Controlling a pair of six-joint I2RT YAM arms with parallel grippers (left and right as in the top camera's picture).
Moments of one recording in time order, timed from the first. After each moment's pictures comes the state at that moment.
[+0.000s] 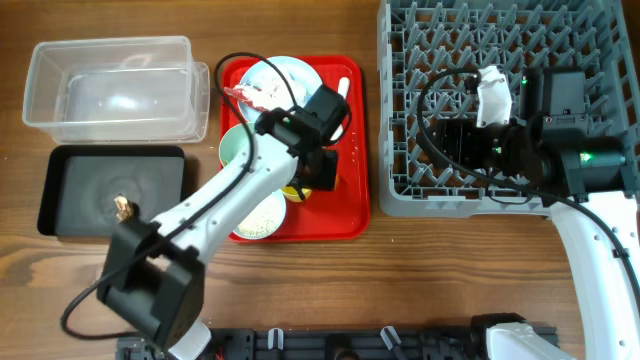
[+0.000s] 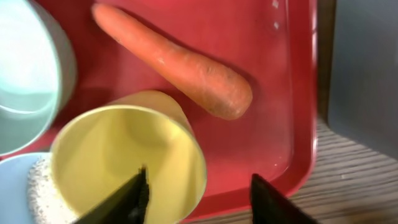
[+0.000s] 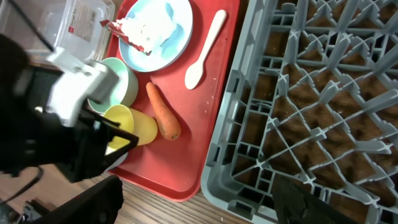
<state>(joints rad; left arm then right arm) -0.63 1.77 1.37 -1.00 0.00 -0.45 0.07 1.28 1.31 -1.02 -0.44 0.06</state>
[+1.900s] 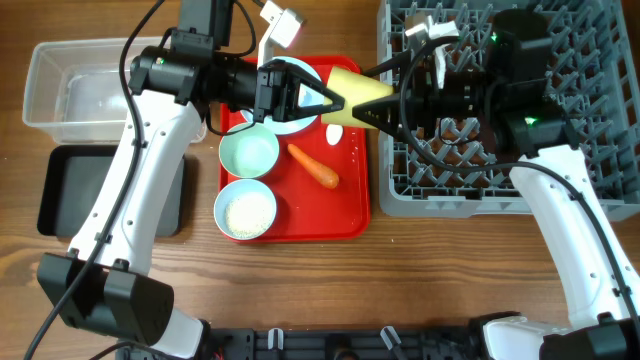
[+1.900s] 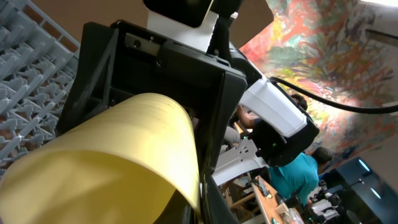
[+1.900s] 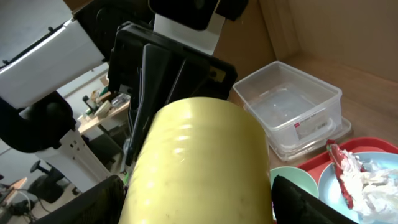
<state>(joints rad) -0.24 1.71 1.69 -0.96 1.54 0.11 0.18 1.46 1.31 -0.25 -1.30 0.09</state>
